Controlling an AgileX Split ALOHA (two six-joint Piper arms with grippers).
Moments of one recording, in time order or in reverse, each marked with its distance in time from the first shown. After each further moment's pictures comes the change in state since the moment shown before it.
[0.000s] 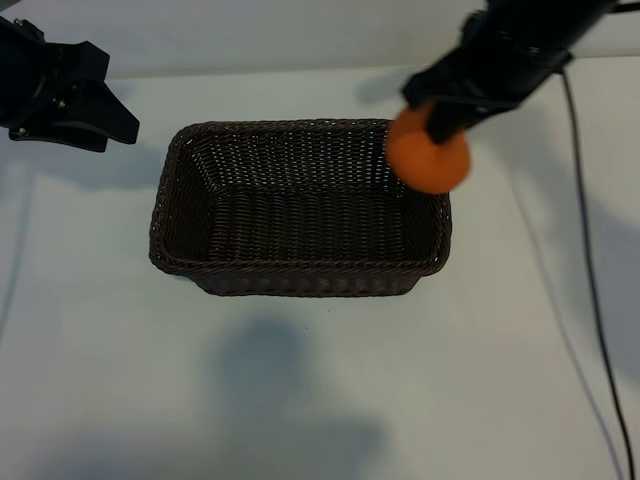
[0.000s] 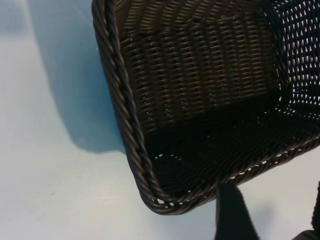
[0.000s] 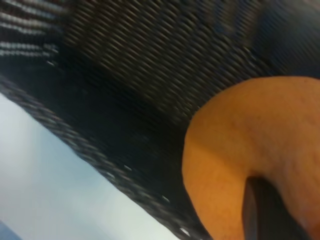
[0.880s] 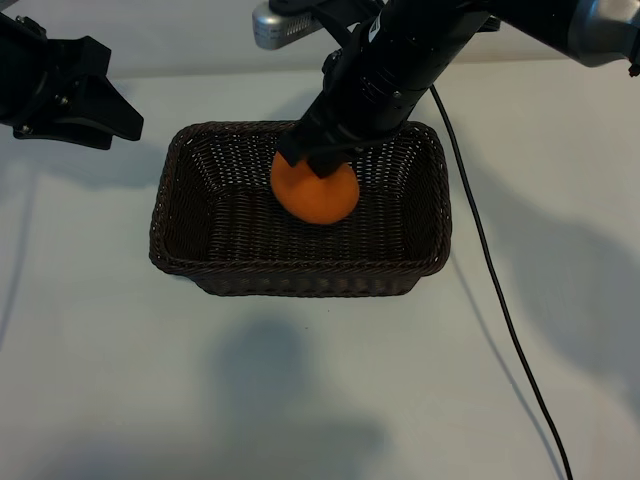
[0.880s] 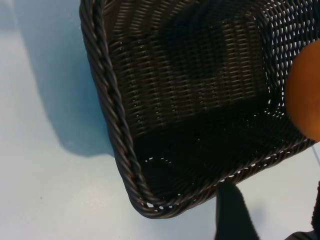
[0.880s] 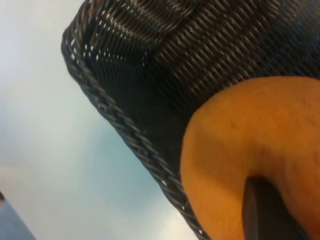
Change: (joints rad) left arm 0.000 0.000 0.000 -0.021 0.000 -0.001; right arm 0.206 0.119 -0.100 0.006 -0.061 -0.070
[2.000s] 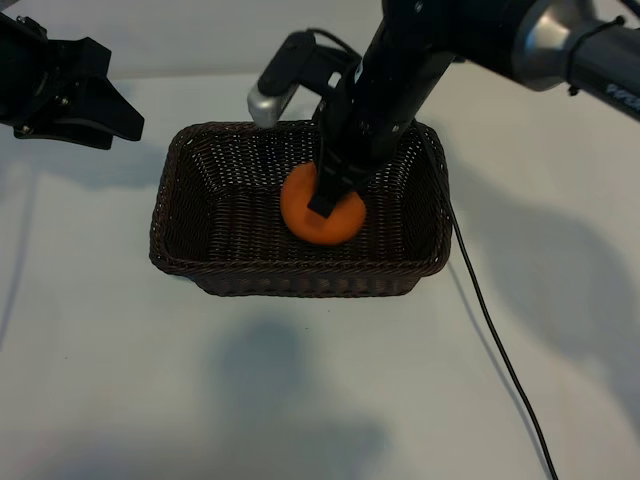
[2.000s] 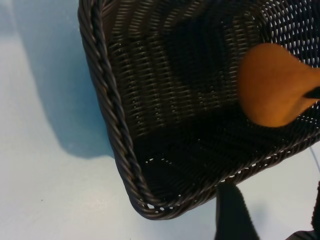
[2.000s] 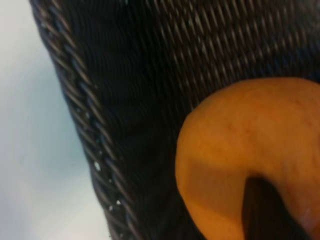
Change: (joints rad) left arm 0.000 0.000 0.000 -0.002 0.000 0.013; right arm 0.000 0.135 -0.001 -0.047 -0.038 -0.376
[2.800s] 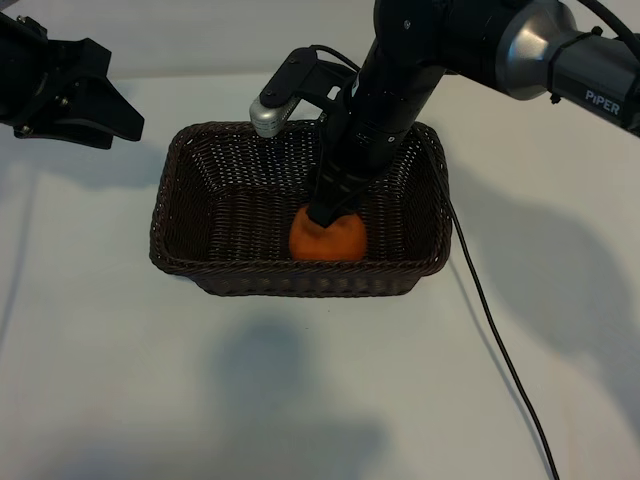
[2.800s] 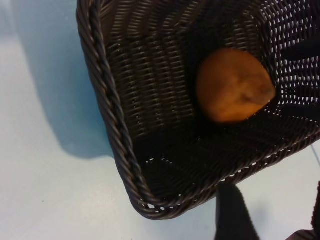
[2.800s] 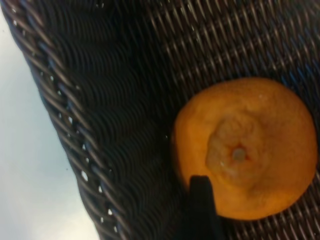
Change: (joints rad) left arm 0.000 0.000 0.000 -0.001 0.000 0.010; right arm 0.000 0.020 -0.001 -0.012 -0.005 0.047
